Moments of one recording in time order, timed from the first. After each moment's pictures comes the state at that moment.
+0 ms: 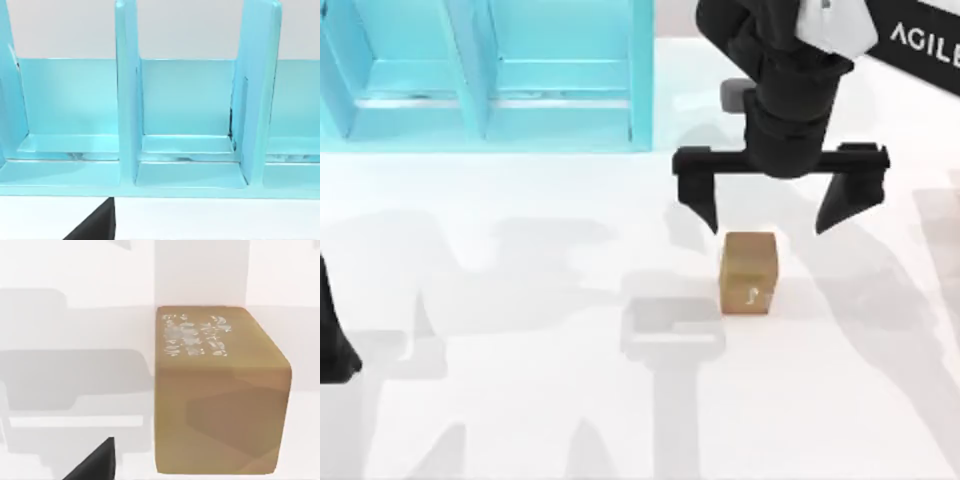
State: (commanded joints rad) left arm 0.00 0.00 0.00 0.00 0.00 0.00; right arm 0.53 2.19 1.94 -1.34 0.00 0.56
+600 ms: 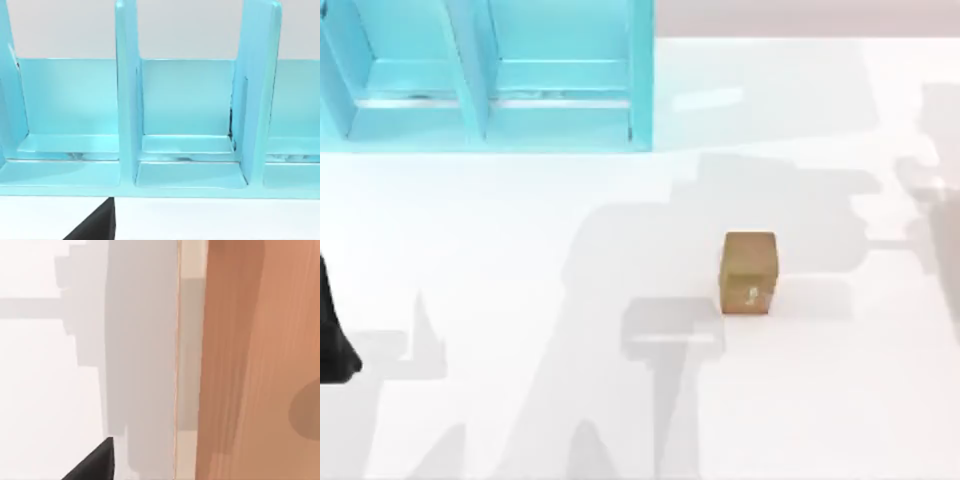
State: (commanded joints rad) left arm 0.00 0.00 0.00 0.00 0.00 0.00; right arm -0.12 2.18 2.02 -1.46 0.00 -0.10
